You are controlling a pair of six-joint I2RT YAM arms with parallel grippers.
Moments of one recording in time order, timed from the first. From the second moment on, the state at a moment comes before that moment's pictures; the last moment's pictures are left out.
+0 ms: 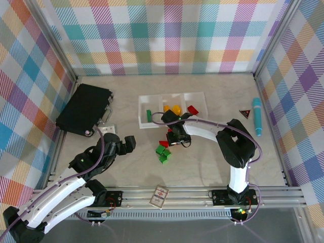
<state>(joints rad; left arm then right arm) -0.69 0.67 0.61 -0.64 -0.39 -0.67 0.78 1.87 1.25 -0.77 0.10 0.52</state>
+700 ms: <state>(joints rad) -0.69 0.69 0.59 -0.66 -0.39 -0.68 0.74 1.88 1.27 -0.76 0.07 0.49</state>
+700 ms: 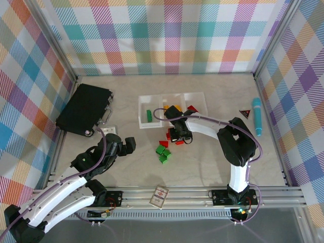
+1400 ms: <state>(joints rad) -0.69 0.72 0.62 -0.66 -0.38 -0.69 0.54 1.72 1.52 -0.85 0.10 0.33</state>
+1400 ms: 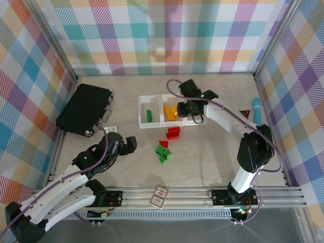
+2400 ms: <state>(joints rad) -0.76 0.90 0.63 -0.64 -0.27 -0.86 0.32 2.05 1.78 -0.87 -0.10 0.17</state>
